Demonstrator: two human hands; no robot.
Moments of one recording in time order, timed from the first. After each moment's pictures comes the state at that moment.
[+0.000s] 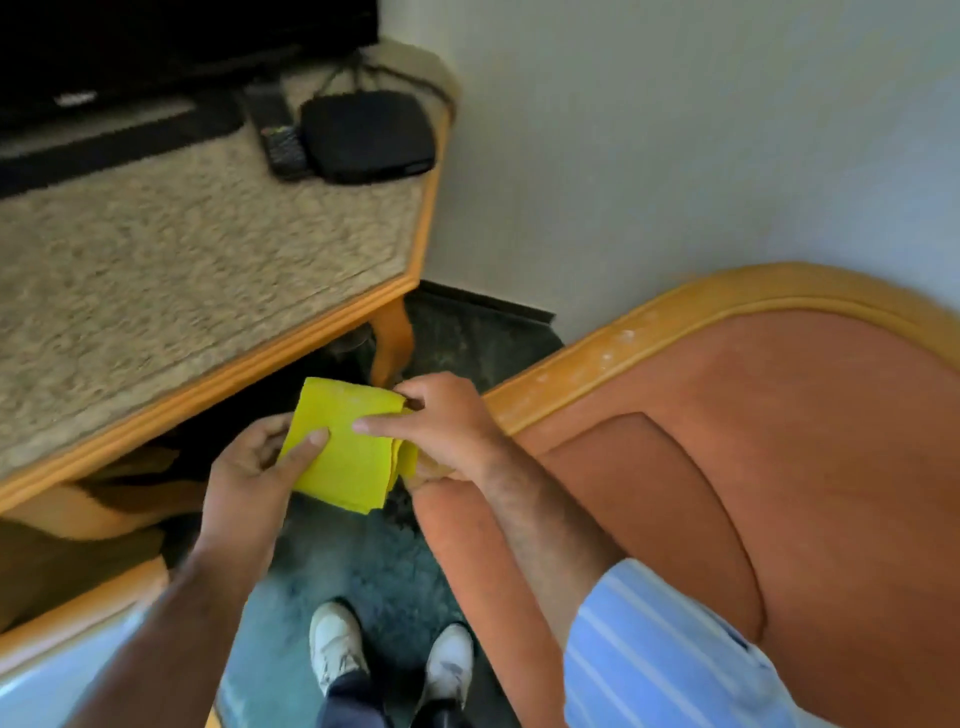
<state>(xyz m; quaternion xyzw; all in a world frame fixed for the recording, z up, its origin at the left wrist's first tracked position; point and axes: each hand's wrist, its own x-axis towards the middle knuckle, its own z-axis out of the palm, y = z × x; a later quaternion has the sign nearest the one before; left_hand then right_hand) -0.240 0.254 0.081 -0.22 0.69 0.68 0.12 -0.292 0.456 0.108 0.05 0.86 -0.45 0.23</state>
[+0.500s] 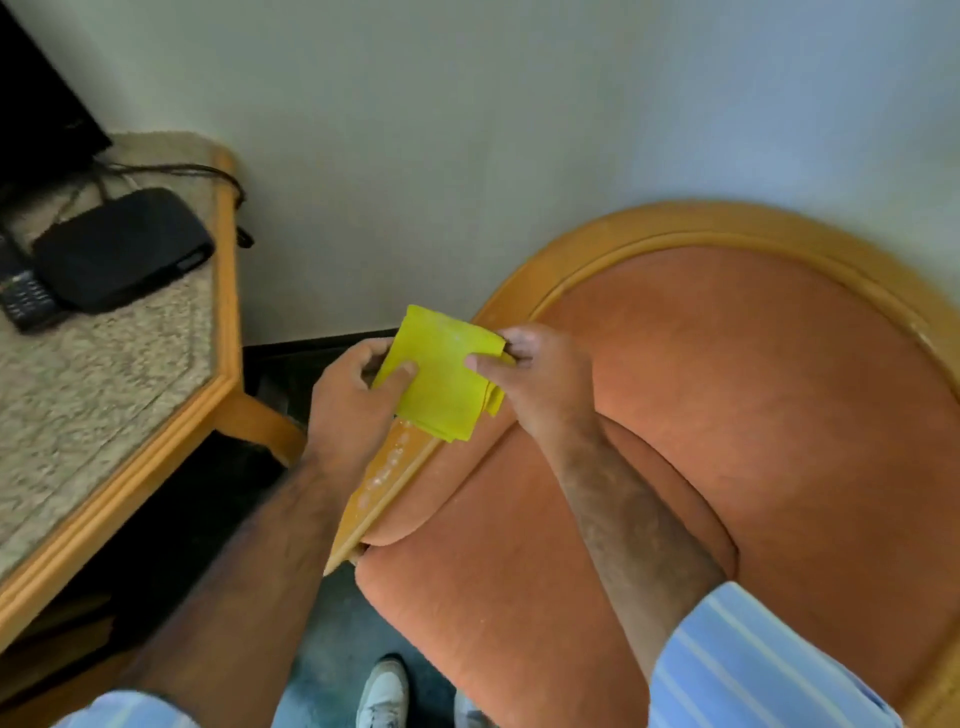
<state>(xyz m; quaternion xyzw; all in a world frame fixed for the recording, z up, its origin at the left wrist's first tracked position) -0.349 0.504 0.114 0.06 0.80 0.57 0.17 -0.272 0.678 0.139 0.29 0.79 -0.53 -0.12</state>
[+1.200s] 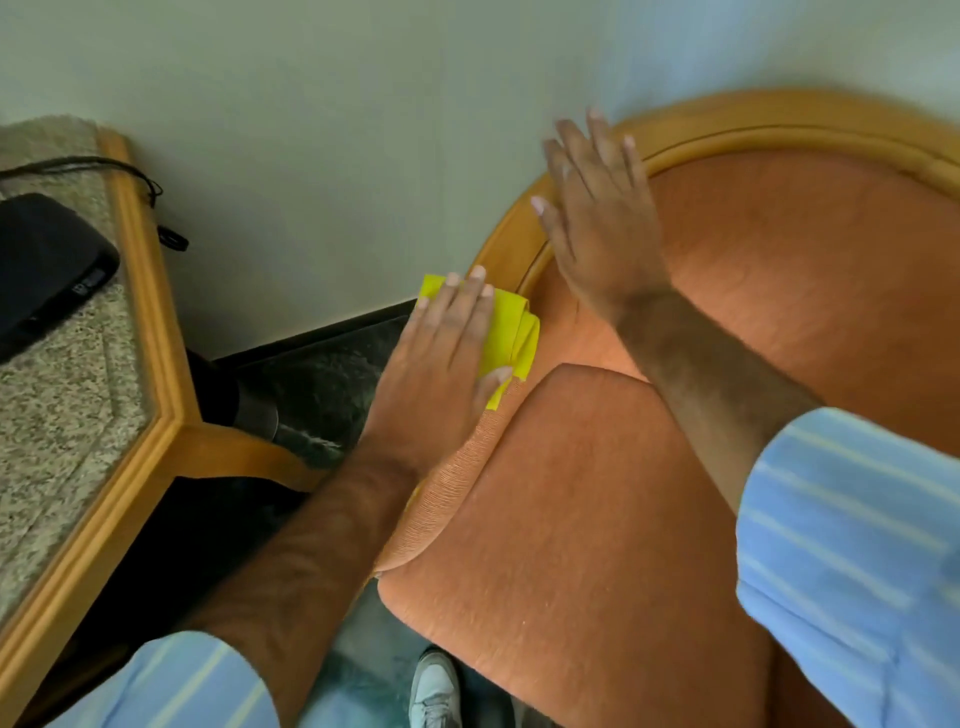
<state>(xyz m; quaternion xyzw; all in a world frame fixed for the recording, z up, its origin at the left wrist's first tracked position) -0.364 0.568 0.060 0.53 0.84 0.15 -0.04 -0.328 0.796 0.111 0.18 0.97 0.00 -0.17</state>
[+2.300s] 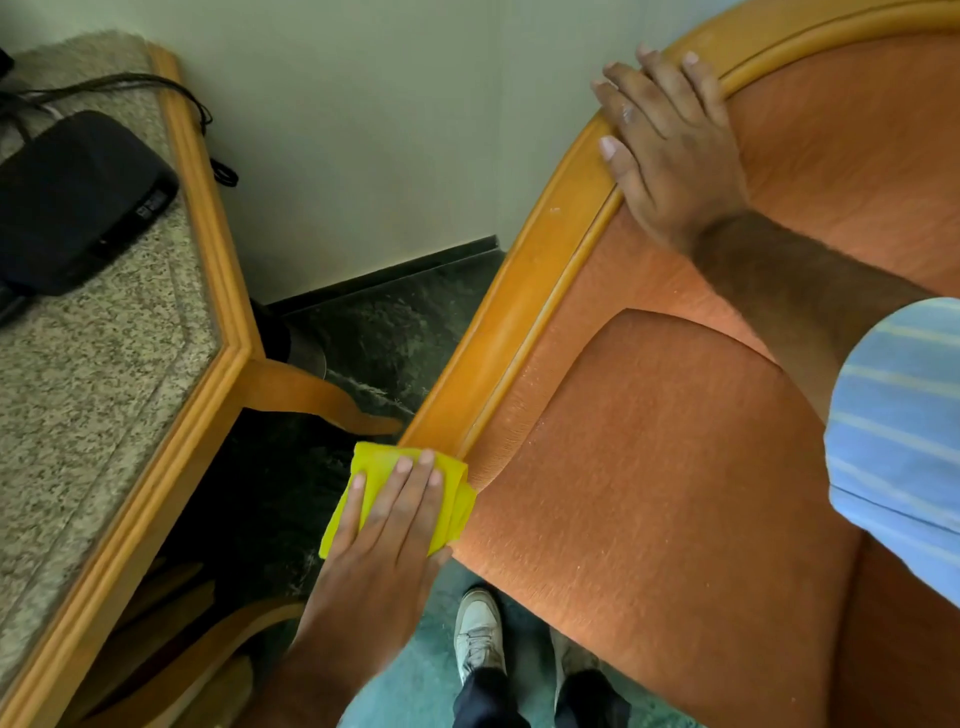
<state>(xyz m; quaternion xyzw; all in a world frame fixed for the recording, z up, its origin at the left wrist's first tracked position) -0.267 0.348 -0.007 0.51 0.86 -0.05 0.03 -0.340 0.811 0.064 0.09 0.97 0.08 -0.20</state>
